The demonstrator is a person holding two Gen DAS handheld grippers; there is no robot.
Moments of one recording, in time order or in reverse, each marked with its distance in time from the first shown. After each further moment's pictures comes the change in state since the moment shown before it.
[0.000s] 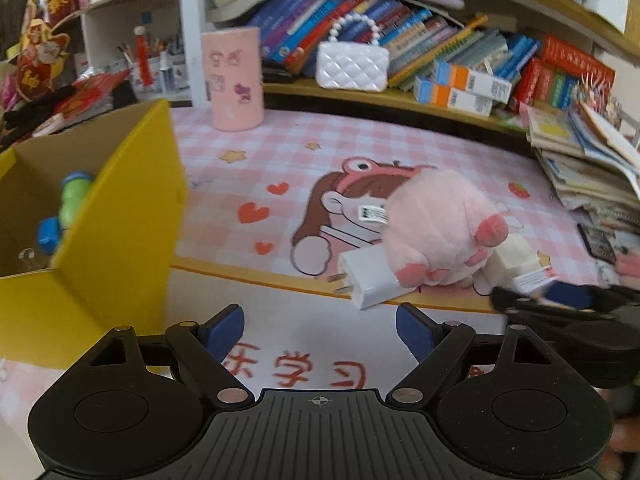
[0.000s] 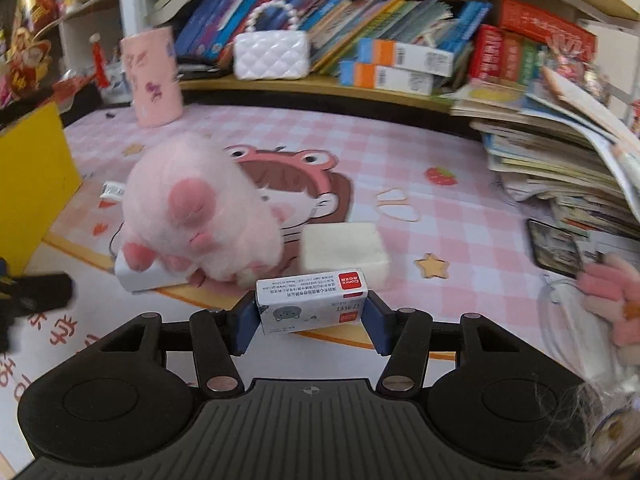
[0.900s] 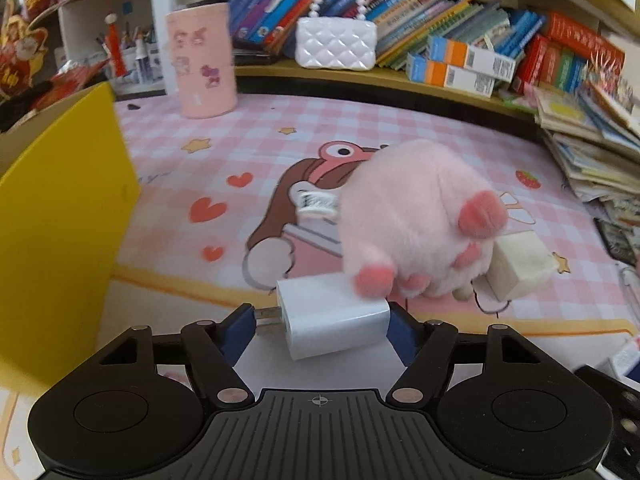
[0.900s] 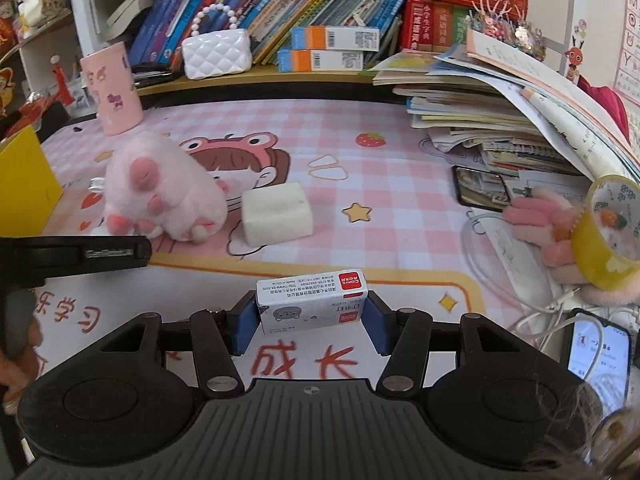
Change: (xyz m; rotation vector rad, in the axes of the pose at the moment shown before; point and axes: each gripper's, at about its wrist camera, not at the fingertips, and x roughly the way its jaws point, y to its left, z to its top) left arm 0.039 -0.020 0.003 -0.004 0.021 -0.002; right arm -0.046 -0.024 -0.022 0.113 0.051 -0.060
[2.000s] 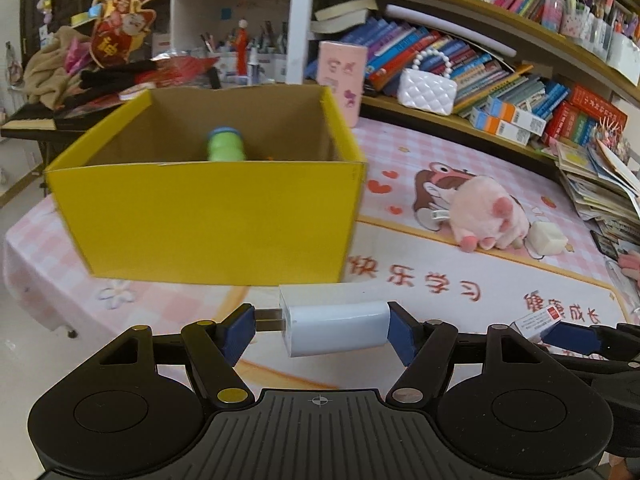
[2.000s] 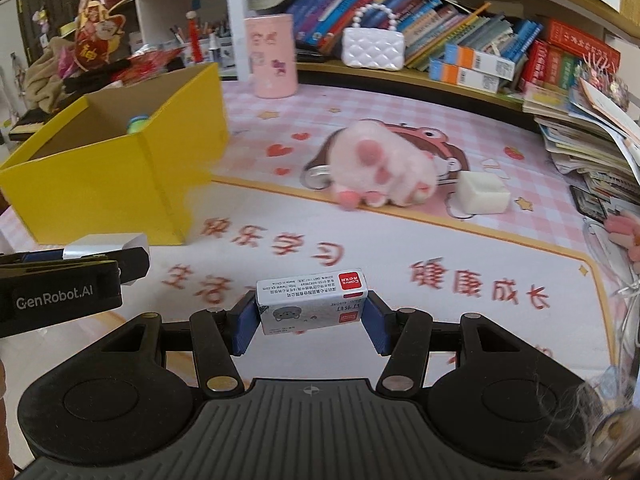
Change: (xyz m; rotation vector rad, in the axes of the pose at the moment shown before) left arm -0.134 0.155 -0.078 -0.113 -0.086 0.024; right arm -0.064 0.168 -0.052 -0.165 0.003 0.151
